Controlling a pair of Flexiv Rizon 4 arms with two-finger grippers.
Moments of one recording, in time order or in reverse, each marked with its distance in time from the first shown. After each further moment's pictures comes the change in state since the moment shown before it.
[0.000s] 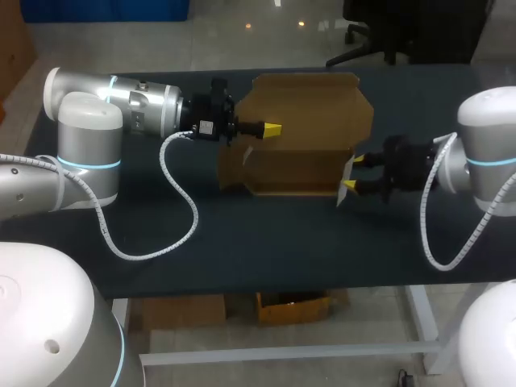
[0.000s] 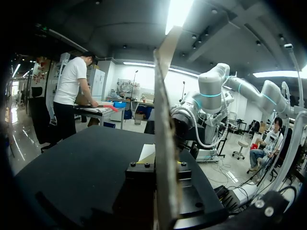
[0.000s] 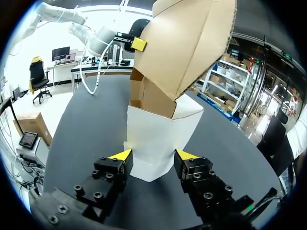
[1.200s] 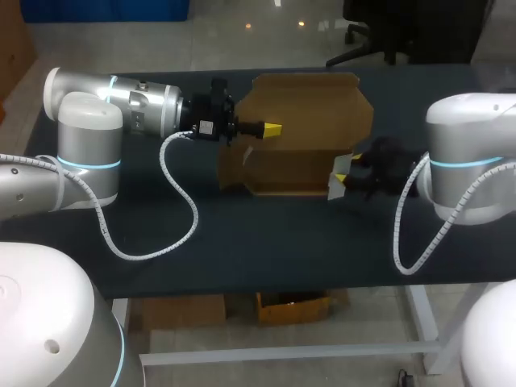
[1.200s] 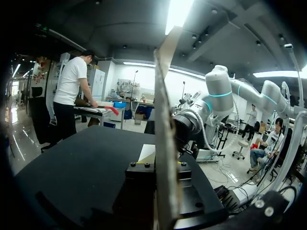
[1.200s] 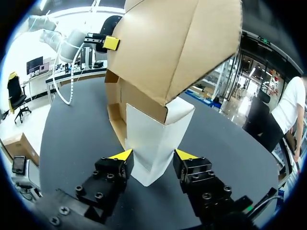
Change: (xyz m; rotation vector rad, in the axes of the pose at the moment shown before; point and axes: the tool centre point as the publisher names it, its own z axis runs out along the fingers) left arm 0.000 0.000 0.000 0.000 0.000 0.000; right arm -0.008 0.004 0.011 0.035 -0.207 0.163
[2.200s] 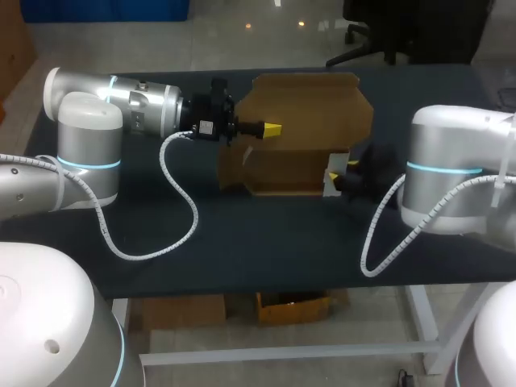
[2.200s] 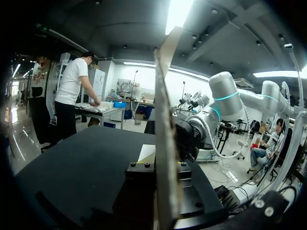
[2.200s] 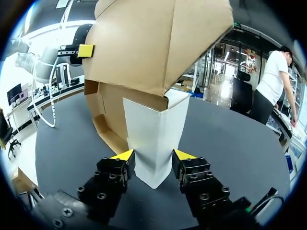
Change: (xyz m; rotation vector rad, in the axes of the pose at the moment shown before) left arm 0.000 0.000 0.000 0.000 0.000 0.000; right arm 0.008 -0.004 0.012 -0.034 -0.154 0.236
